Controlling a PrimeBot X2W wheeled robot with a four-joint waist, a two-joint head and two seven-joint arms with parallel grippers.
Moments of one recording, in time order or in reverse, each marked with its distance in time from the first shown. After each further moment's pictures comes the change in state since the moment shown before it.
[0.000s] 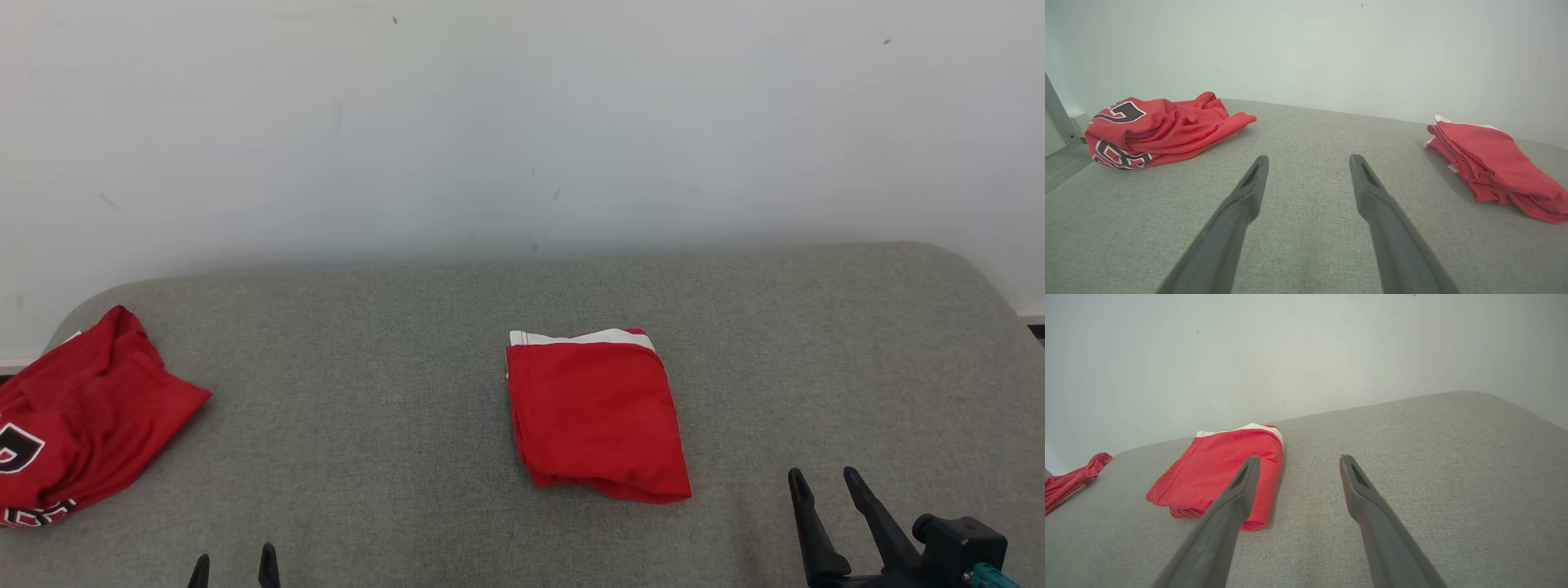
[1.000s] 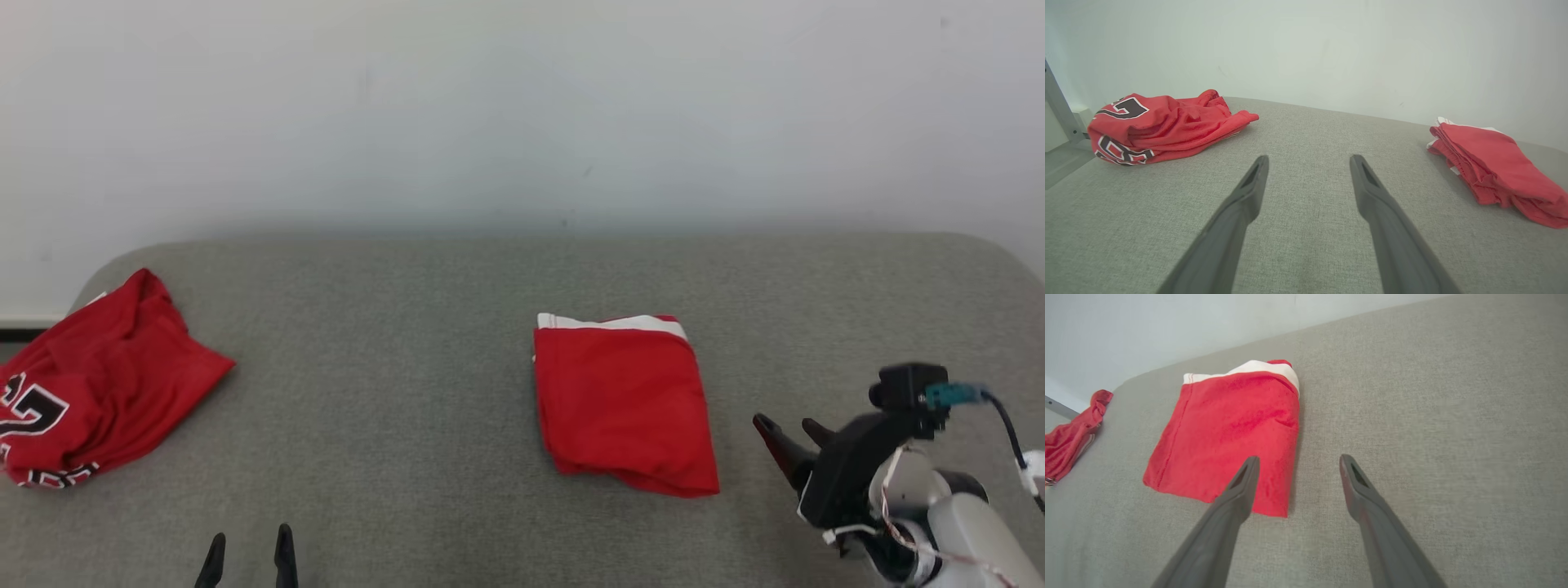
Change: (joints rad) left arm -0.014 0.000 -0.038 -0.029 -0.011 0.007 0.000; right arm -0.295 -0.019 -0.027 0.120 0.132 0.000 0.629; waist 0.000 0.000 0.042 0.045
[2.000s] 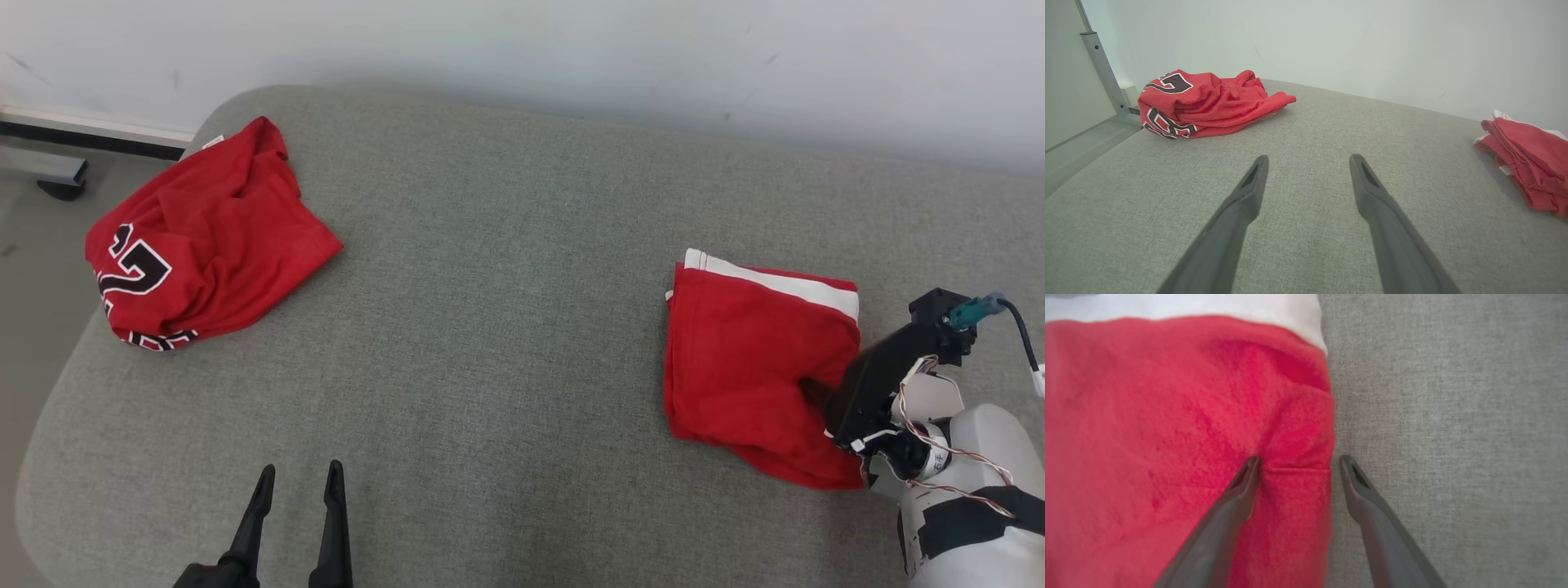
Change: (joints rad) left arm -0.081 0.000 -0.128 -0.071 -0.026 0.039 0.000; right arm -0.298 0.144 -0.393 0.289 -0.372 0.000 0.284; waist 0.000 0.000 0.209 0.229
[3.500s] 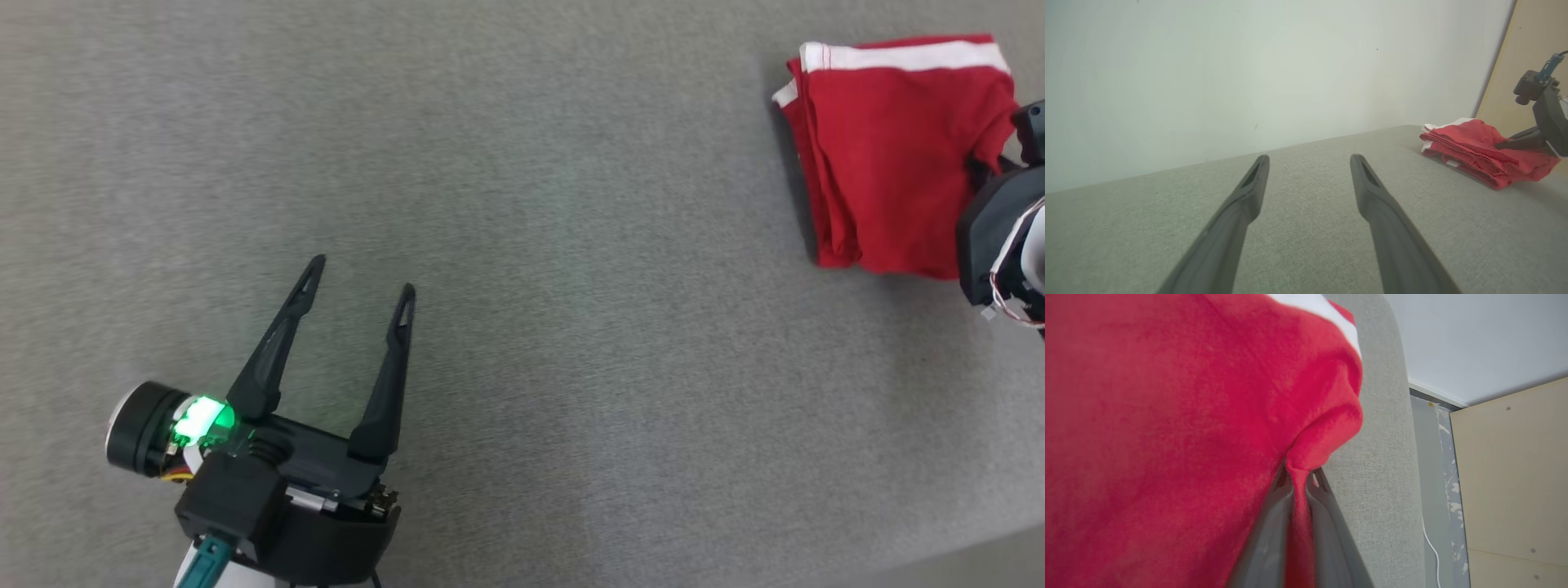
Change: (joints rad) left arm -0.262 0.104 -0.151 -0.281 0.158 -0.051 0.000; right arm -0.248 -0.461 0.573 -0.041 -0.001 0.000 -0.349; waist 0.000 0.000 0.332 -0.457
